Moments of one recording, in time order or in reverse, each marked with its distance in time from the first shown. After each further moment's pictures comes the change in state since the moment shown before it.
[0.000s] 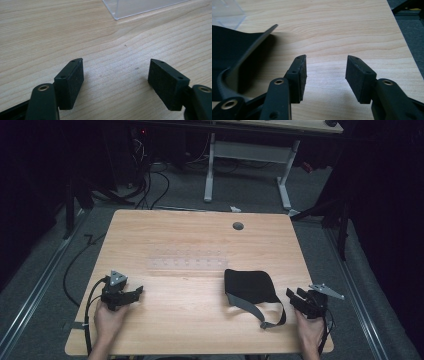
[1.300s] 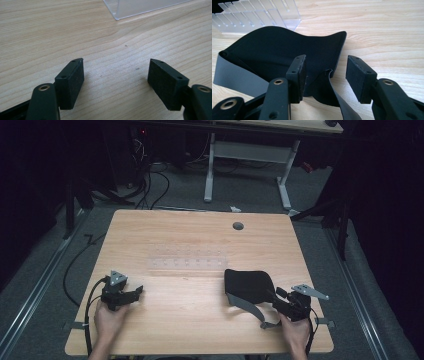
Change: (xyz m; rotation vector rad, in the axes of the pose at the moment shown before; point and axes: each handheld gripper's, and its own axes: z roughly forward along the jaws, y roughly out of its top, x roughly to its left) left arm 0.000 0.000 0.000 -0.005 0.004 -0.004; right arm 0.055 0.003 -0.001 -0.009 0.201 -0.073
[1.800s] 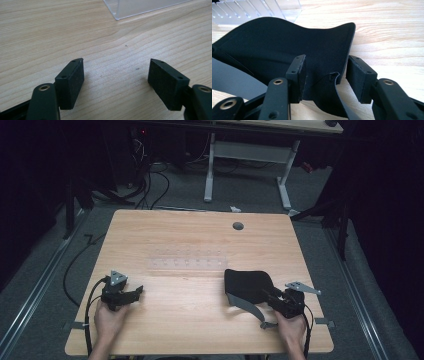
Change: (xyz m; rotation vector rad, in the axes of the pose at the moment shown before) left arm 0.000 0.000 0.000 -0.003 0.003 0.003; right arm -0.001 0.000 0.020 0.053 0.023 0.001
